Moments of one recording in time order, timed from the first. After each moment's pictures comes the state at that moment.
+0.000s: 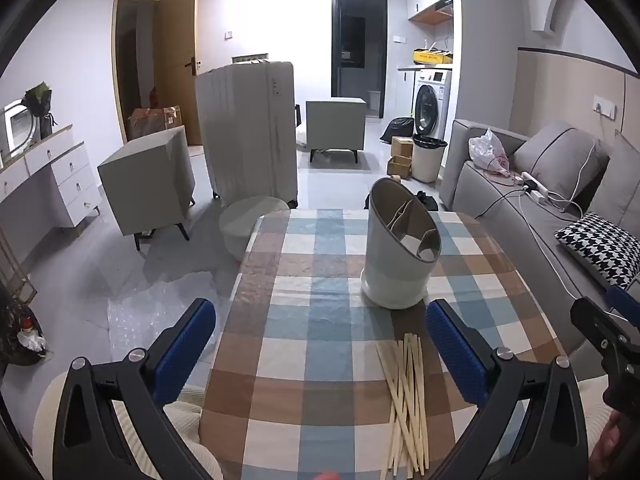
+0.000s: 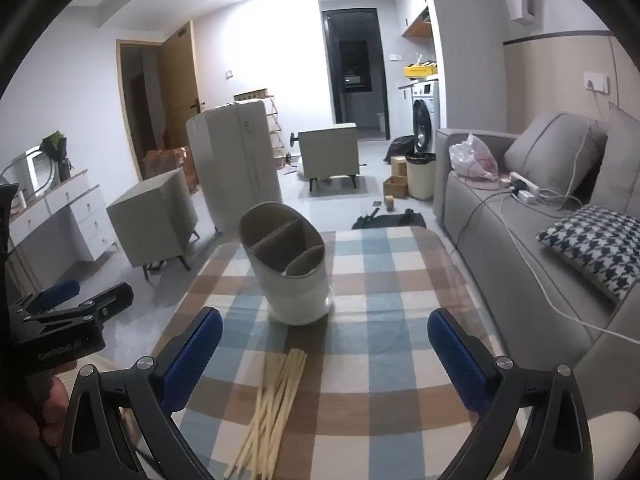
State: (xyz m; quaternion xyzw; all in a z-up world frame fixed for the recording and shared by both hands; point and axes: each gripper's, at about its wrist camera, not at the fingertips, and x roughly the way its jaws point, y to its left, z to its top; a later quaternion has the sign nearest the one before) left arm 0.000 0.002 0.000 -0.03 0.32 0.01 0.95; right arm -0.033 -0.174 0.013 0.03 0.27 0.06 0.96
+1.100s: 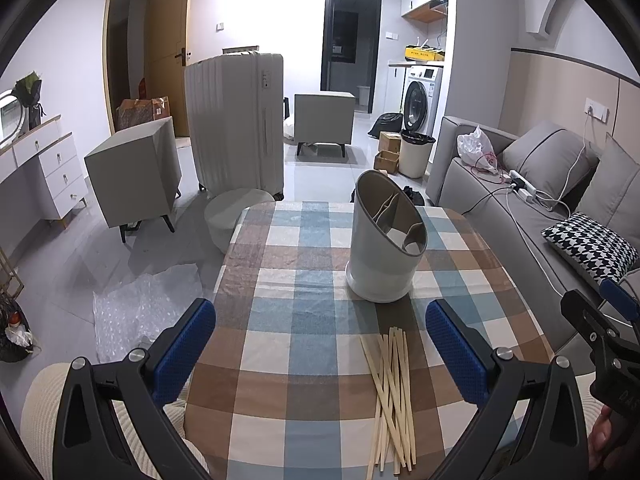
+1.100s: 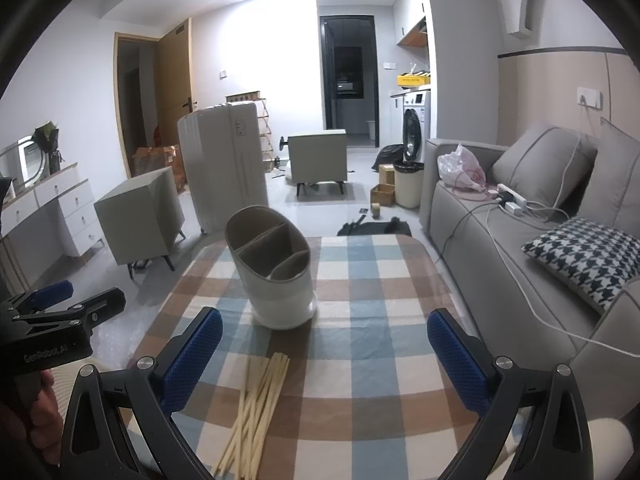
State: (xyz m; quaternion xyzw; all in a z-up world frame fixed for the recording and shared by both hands) left arm 0.003 -0.003 -0.005 -0.03 0.33 -0.01 0.95; right arm -0.034 -0.172 0.019 0.01 0.26 0.03 0.96
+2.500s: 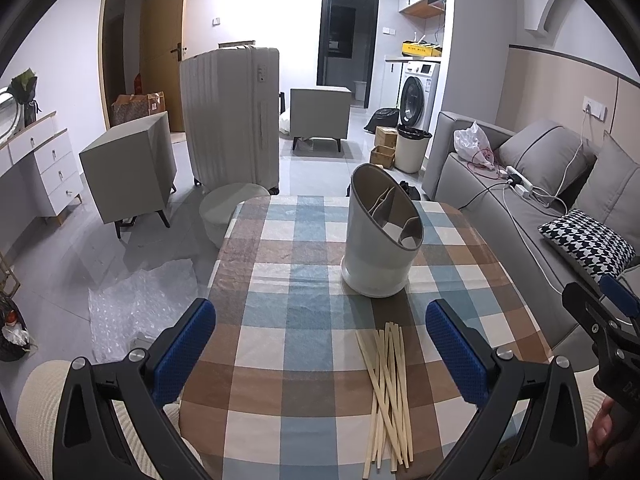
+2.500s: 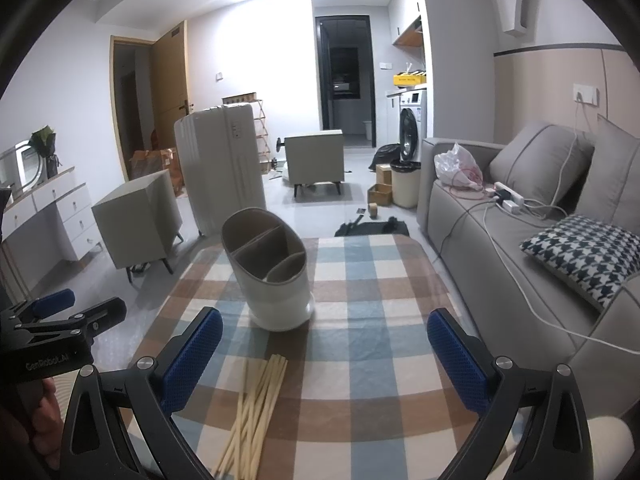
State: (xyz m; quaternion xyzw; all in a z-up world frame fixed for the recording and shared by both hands) left arm 0.003 -0.005 -0.007 -0.03 0.33 -0.02 0.94; right arm -0.032 -0.175 0.020 0.01 0.26 0.03 0.96
